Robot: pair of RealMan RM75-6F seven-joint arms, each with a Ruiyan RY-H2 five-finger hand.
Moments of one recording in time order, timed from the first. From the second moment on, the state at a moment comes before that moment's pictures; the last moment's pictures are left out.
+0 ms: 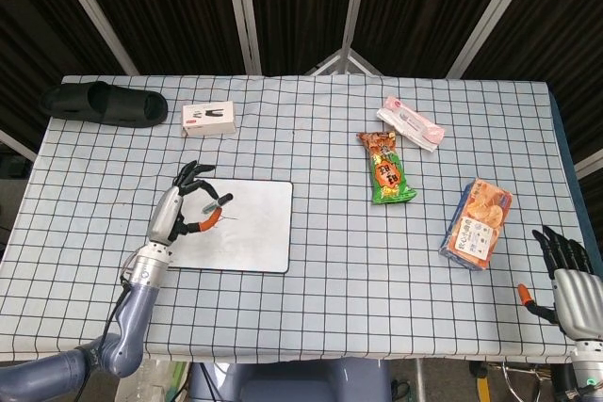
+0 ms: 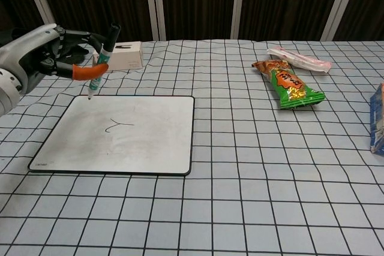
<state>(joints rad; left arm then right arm) -0.52 -1.67 -0.29 -1.45 1.28 1.16 -0.32 0.05 -1.07 0.05 -1.66 -1.42 1.41 0.06</state>
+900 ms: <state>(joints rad) -0.53 -1.52 -0.13 -1.39 1.11 1.01 0.29 0.05 -1.06 0.06 -1.67 -1.41 1.41 0.05</state>
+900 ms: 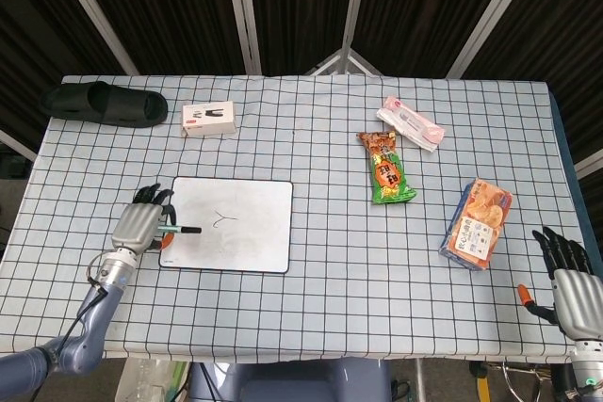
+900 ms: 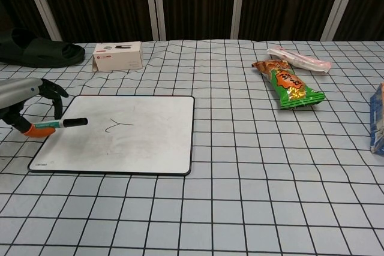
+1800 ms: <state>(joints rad) -0.53 -1.46 -0.12 -1.45 1.07 1.01 0.34 0.04 -1.06 0.06 -1.67 -1.41 1.41 0.06</state>
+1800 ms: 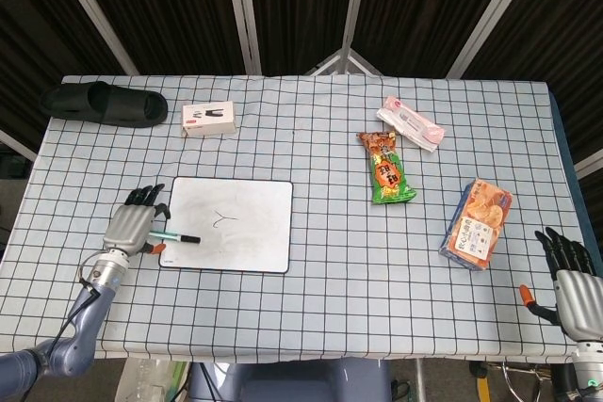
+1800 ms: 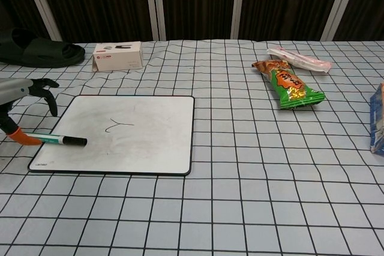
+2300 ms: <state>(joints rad) -0.40 -1.24 -0.07 -1.74 1.17 1.23 0.34 0.04 -1.07 0.04 -1.64 -1.47 1.44 0.05</state>
